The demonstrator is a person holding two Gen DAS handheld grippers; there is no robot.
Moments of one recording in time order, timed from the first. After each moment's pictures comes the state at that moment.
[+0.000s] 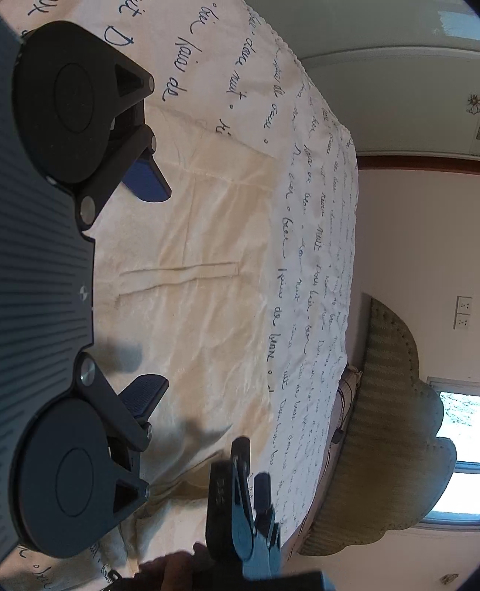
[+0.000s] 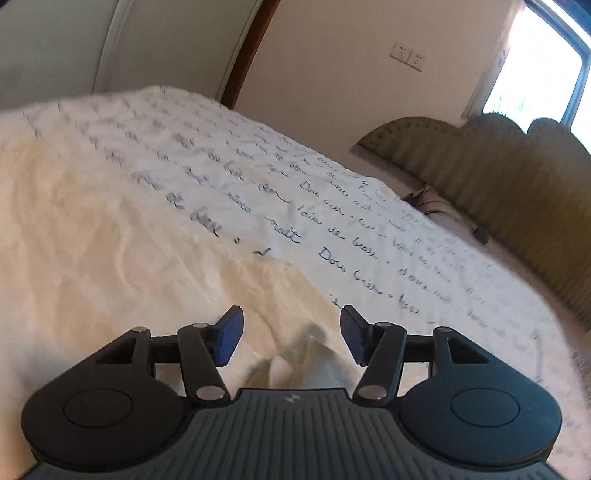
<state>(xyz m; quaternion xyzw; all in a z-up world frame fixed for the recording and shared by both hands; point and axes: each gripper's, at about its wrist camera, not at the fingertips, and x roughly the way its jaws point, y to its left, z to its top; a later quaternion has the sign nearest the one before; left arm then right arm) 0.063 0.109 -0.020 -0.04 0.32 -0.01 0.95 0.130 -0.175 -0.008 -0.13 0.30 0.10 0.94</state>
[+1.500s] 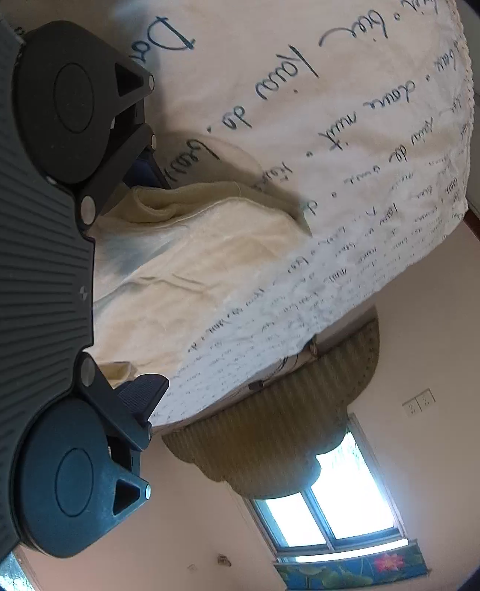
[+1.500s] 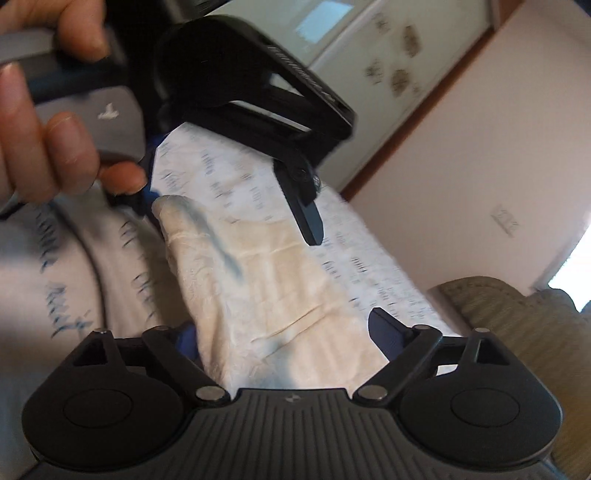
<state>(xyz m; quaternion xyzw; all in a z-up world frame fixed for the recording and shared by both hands) 0.086 0.253 -0.025 -0.42 0.34 -0.12 0.83 0.017 0.010 -0.017 -0.32 0.13 0.22 0.91</state>
